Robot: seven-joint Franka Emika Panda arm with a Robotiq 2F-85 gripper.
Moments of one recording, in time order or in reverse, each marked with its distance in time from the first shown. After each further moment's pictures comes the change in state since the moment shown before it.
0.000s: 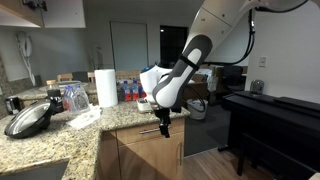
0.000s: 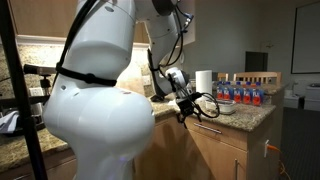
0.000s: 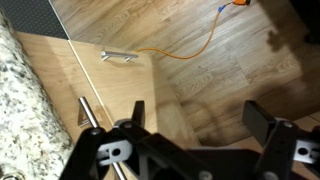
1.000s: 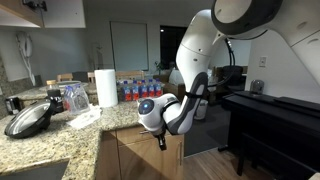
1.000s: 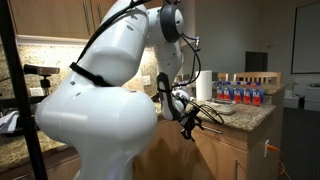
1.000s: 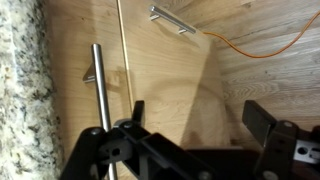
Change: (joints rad) arm 0.113 0.269 -0.124 0.109 -0.719 0.175 0.432
